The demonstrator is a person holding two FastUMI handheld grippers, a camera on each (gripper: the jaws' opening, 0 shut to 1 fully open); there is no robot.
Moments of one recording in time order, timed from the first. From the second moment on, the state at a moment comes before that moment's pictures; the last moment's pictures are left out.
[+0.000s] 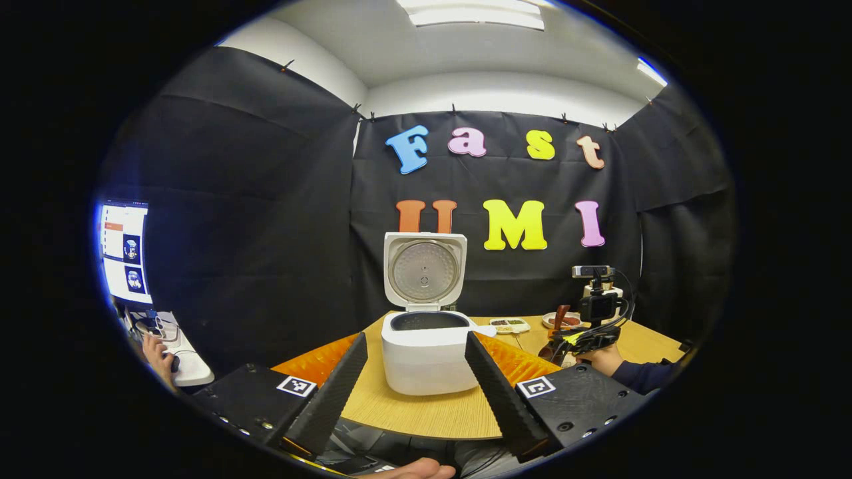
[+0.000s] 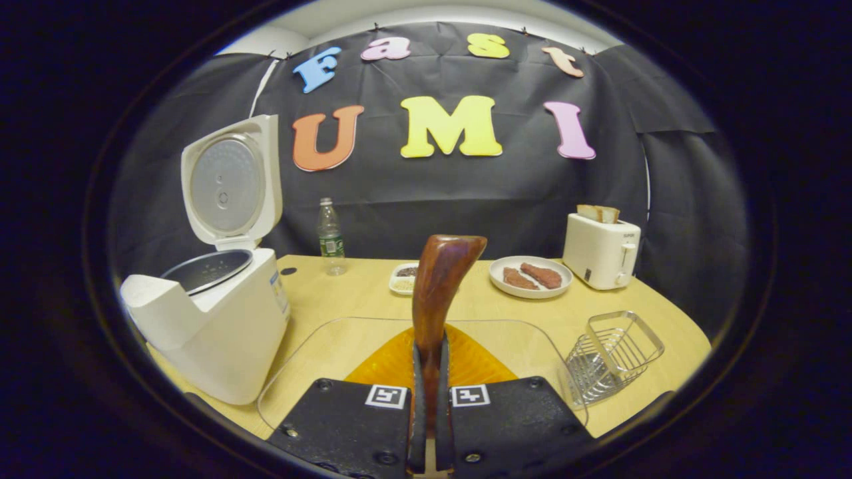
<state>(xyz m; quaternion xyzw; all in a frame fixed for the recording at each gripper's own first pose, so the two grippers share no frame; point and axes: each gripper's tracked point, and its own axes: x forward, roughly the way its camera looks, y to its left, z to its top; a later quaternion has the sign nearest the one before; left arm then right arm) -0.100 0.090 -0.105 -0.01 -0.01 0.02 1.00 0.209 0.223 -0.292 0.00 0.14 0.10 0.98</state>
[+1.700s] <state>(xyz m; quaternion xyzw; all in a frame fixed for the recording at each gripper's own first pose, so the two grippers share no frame) -0.089 0.080 -0.123 0.00 0.01 0.00 1.00 0.200 0.125 -0.225 0.58 0.17 0.15 0.78</state>
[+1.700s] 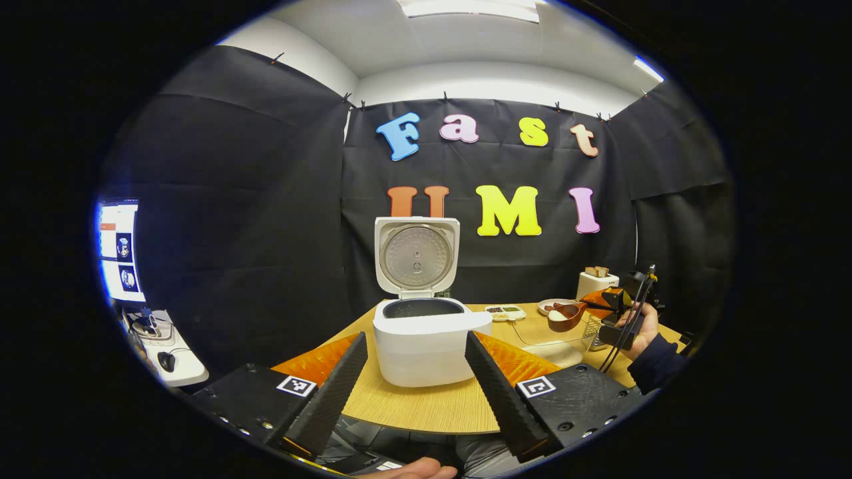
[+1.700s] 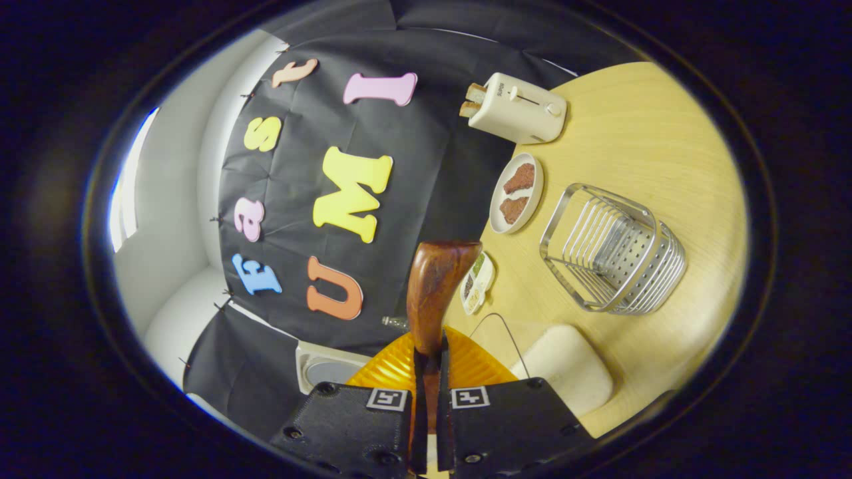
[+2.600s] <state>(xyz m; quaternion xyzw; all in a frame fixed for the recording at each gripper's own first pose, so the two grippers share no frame) -0.120 0.112 -0.117 -0.01 -0.01 -0.02 1.00 0.205 0.347 -0.113 0.52 0.19 0.24 0.80</state>
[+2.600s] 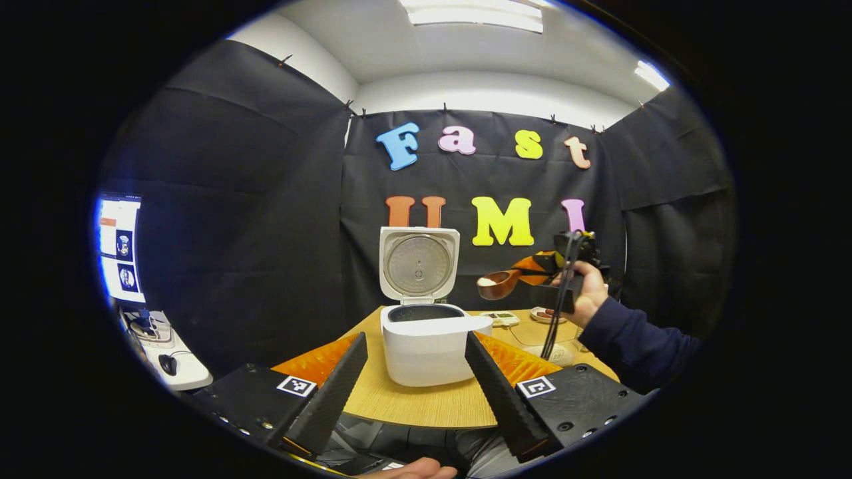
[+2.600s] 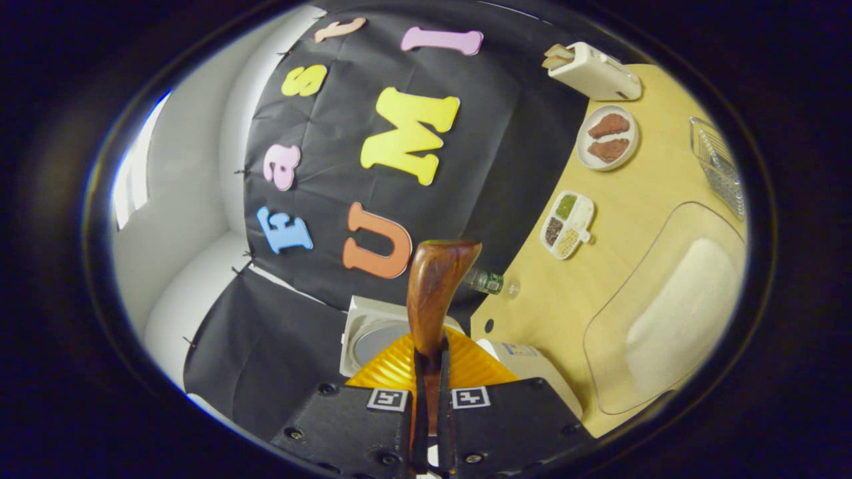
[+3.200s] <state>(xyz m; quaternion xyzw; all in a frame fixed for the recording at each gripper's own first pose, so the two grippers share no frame) -0.129 0.134 -0.114 -0.01 -0.02 -0.01 1.00 0.242 0.441 -0.122 0.24 0.15 0.19 0.94</state>
